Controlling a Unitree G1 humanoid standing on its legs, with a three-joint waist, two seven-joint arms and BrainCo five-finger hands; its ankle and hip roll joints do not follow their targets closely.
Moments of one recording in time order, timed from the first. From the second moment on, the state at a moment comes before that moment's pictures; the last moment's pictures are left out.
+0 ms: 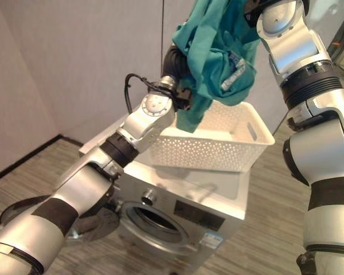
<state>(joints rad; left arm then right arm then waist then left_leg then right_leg) -1.28 0.13 -0.63 0.69 -0.71 -0.17 0.39 -1.61 -0.70 0.69 0.89 0.26 -0.03 -0.46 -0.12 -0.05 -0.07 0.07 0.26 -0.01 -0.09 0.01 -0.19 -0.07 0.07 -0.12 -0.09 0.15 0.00</state>
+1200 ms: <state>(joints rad) -1.22 0.25 -0.39 0.67 -0.70 -0.25 0.46 -1.50 -0.77 0.64 0.98 0.66 -0.11 -0.28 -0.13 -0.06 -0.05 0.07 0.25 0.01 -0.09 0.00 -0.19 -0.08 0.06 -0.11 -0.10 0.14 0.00</state>
